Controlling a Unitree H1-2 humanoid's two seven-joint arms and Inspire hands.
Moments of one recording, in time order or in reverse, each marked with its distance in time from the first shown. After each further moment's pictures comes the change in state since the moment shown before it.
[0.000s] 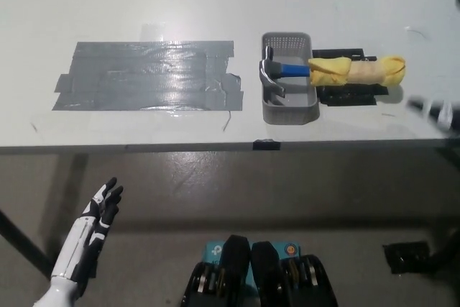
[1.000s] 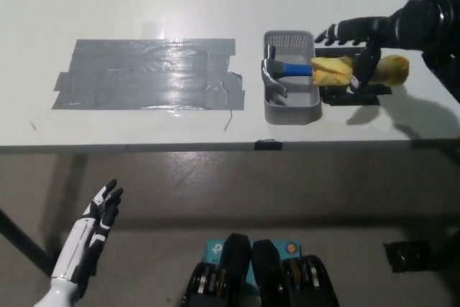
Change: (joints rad) left_arm 0.000 -0.002 0.001 0.000 0.002 0.003 0.000; right_arm -0.790 0.064 0.754 1.157 -0.105 0.118 0.634
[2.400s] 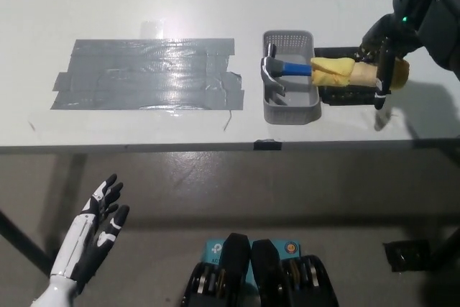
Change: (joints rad) left_arm -0.004 0.002 0.000 -0.032 0.032 -0.002 -0.003; right_arm -0.184 0.160 0.006 0.580 -0.163 -0.127 0.172
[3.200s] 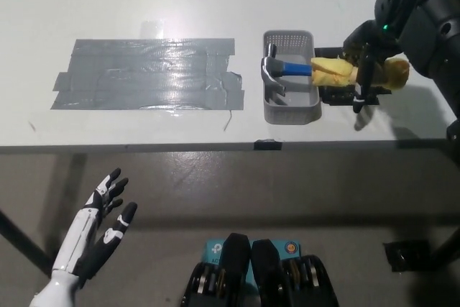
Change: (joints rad) left_arm -0.014 0.004 -0.007 -0.015 0.011 0.001 -0.011; right_arm 0.001 0.062 -0.075 0.061 -0.016 -0.018 -0.064
